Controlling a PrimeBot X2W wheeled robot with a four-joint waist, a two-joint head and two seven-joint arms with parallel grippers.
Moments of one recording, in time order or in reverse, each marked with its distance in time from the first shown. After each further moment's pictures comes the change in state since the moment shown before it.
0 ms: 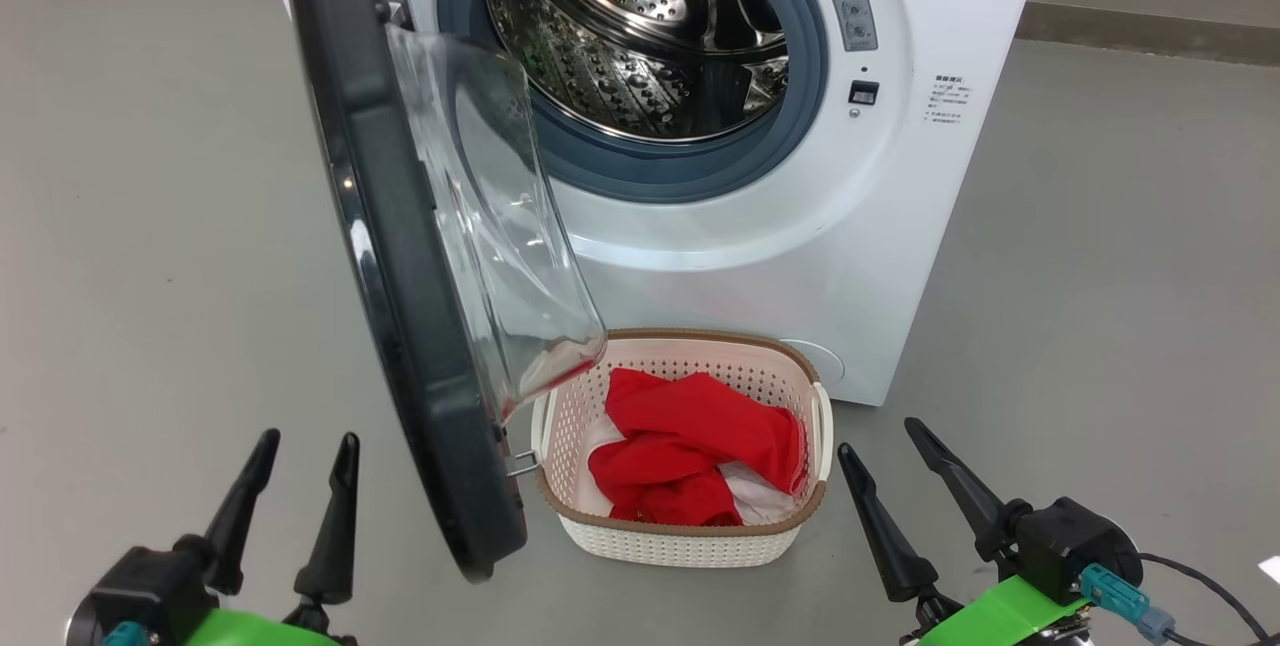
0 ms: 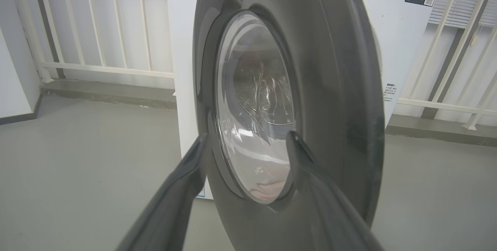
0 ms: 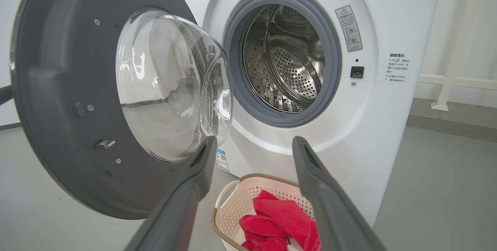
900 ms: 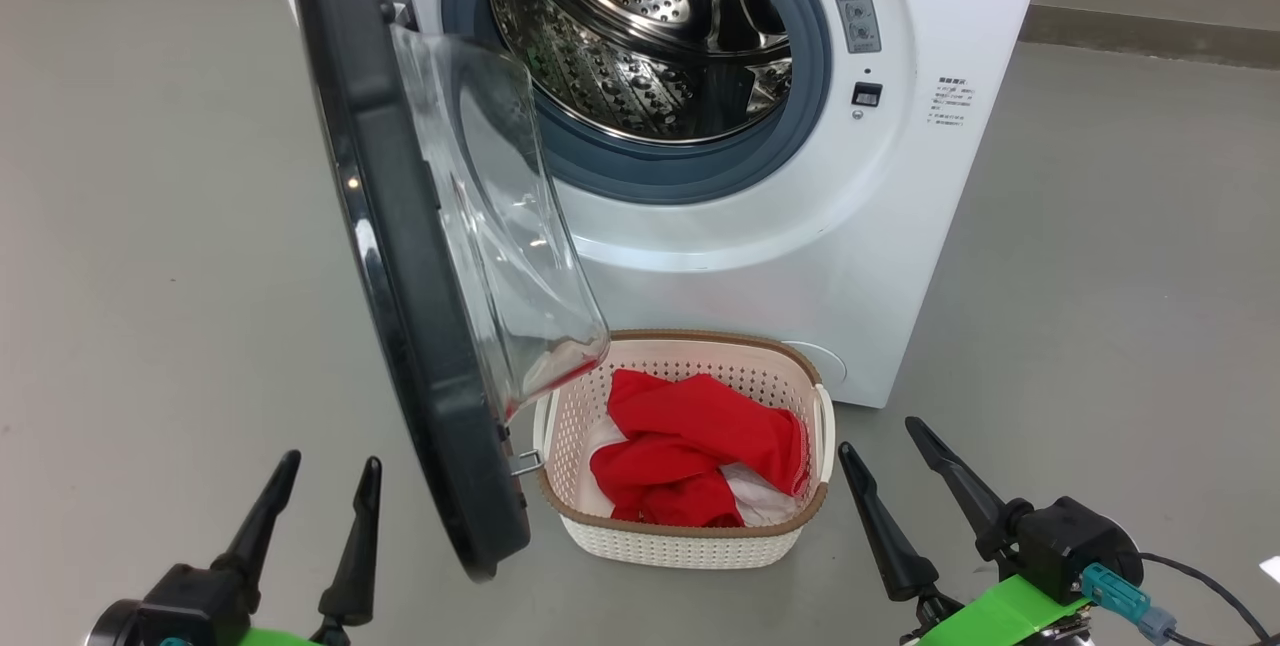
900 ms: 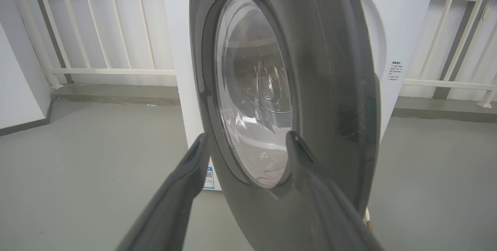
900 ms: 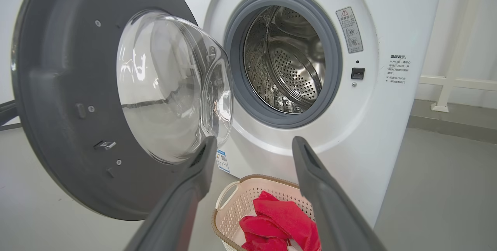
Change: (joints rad) left arm 0.033 -0.056 0.025 0.012 0.138 -0.008 0.000; right arm 0.000 0.001 -0.003 -0.001 0.000 0.000 0.000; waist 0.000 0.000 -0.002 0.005
